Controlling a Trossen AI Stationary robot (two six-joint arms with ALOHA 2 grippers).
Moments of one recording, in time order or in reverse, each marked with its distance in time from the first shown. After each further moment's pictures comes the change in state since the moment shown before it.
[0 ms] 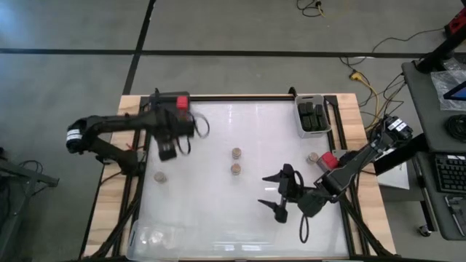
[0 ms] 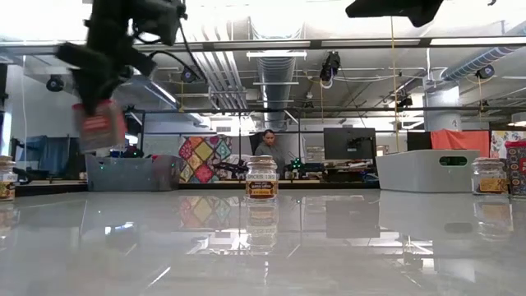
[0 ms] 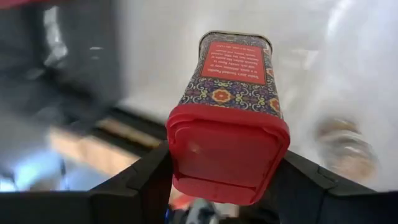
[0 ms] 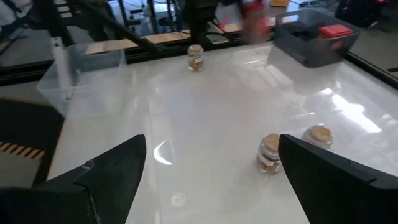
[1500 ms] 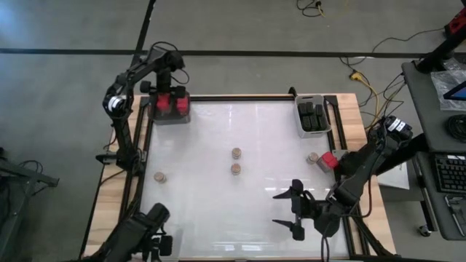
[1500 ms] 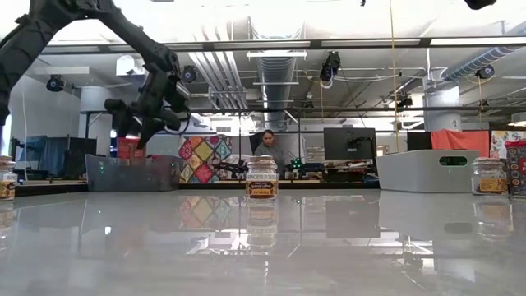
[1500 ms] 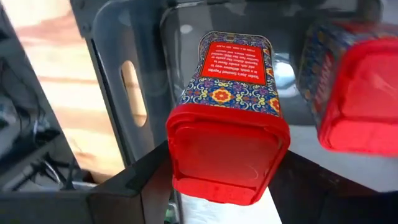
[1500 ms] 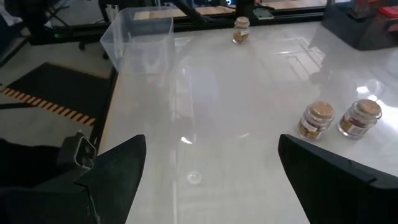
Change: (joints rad) left arm 0.889 0.601 0.570 -0.040 0.161 -0.390; right arm 0.196 0.000 0.001 -0.110 0.004 0.090
